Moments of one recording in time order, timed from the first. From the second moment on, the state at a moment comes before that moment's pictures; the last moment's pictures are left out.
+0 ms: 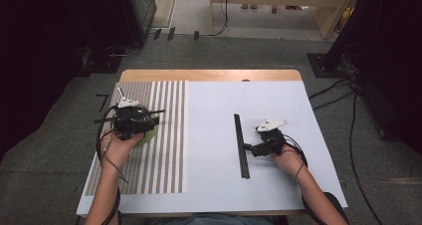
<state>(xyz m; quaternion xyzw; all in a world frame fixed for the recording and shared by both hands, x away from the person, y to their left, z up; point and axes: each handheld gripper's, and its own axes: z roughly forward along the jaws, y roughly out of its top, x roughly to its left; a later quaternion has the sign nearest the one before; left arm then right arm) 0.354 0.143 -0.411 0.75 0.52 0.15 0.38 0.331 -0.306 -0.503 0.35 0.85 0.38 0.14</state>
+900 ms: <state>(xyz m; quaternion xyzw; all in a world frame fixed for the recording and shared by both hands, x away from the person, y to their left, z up) 0.348 0.094 -0.418 0.79 0.46 0.13 0.39 0.331 -0.306 -0.503 0.35 0.85 0.38 0.14</state>
